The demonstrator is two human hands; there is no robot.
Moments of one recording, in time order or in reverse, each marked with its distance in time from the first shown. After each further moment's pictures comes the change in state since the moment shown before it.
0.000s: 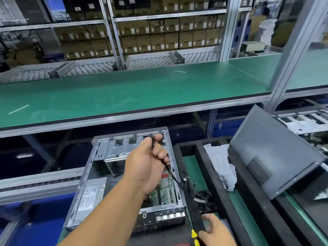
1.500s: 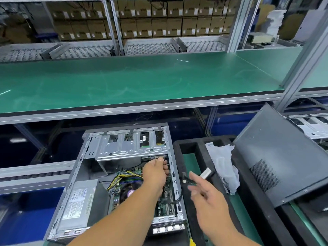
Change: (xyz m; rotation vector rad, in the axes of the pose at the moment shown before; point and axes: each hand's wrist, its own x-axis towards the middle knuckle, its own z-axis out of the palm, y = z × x) left_hand 0.110 -0.117 -0.079 0.525 0.502 -0.110; right_hand 0.019 -0.101 -0.027 0.375 0.149 -0.434
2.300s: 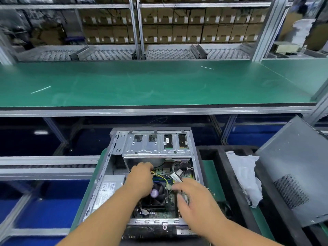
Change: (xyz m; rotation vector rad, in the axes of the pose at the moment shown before) left_hand 0.018 0.032 -0.139 1.321 -0.021 0.380; right_hand 0.013 -0.029 0.067 -0.451 -0.298 -0.519
